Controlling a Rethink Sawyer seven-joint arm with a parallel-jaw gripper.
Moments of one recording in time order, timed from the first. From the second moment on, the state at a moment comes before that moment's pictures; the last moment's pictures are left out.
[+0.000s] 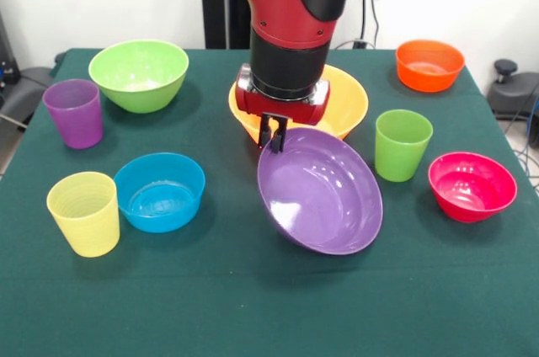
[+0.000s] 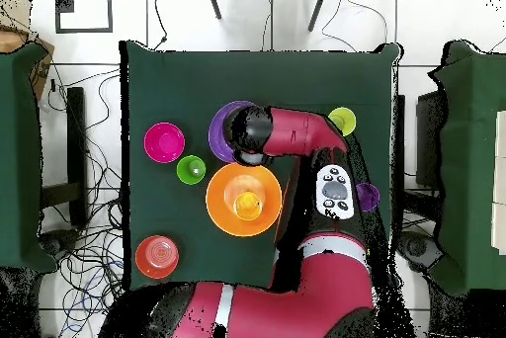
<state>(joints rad) -0.21 -0.45 -0.03 1.37 -0.11 0.76 1.82</state>
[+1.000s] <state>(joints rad) -0.23 -0.40 -0.03 1.36 -0.14 0.70 1.82</state>
